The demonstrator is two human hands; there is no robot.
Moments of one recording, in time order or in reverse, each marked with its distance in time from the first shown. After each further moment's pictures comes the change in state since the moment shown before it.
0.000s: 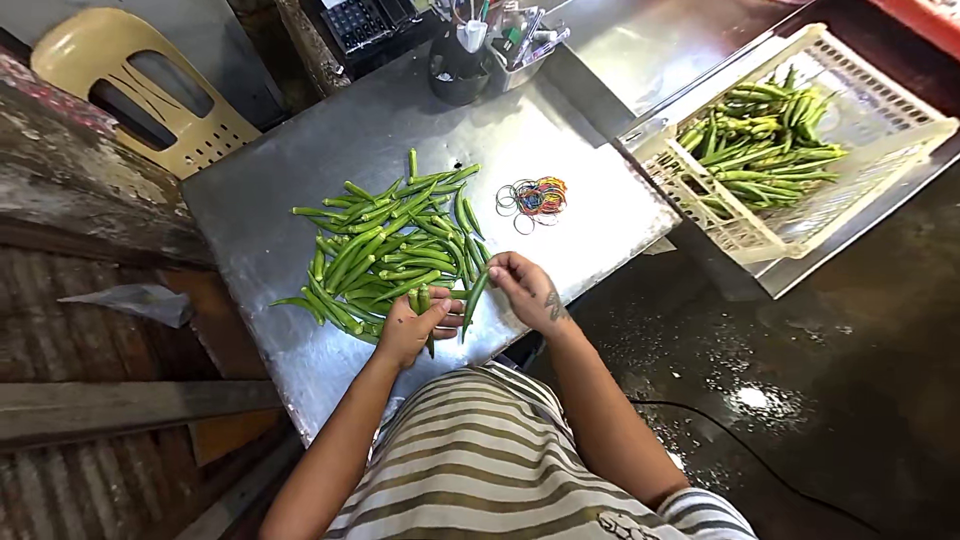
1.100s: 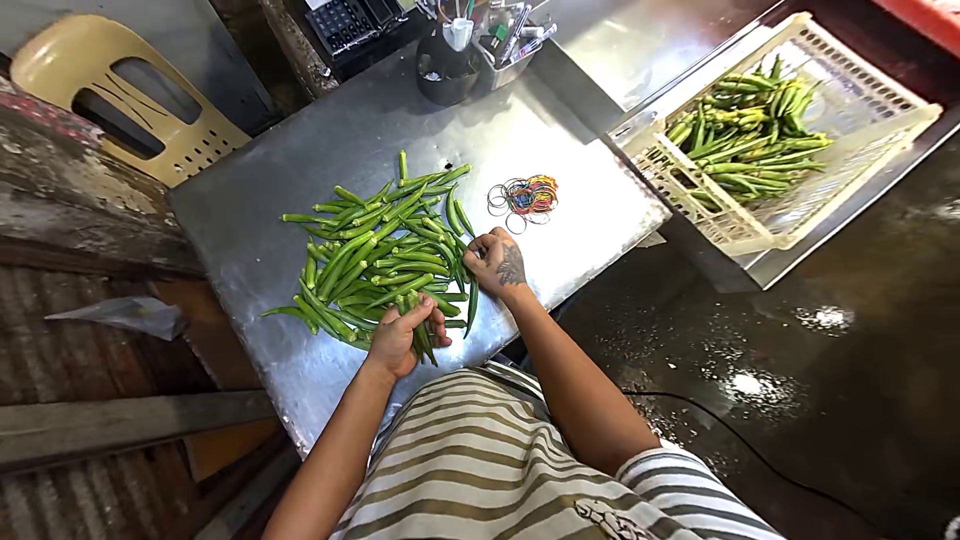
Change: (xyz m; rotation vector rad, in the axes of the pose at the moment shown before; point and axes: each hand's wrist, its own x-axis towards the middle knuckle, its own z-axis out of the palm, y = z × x) left_hand 0.001 -0.005 -0.005 -0.299 0.009 -0.110; right_hand 0.061 0.028 0.026 -0.501 0.169 0.140
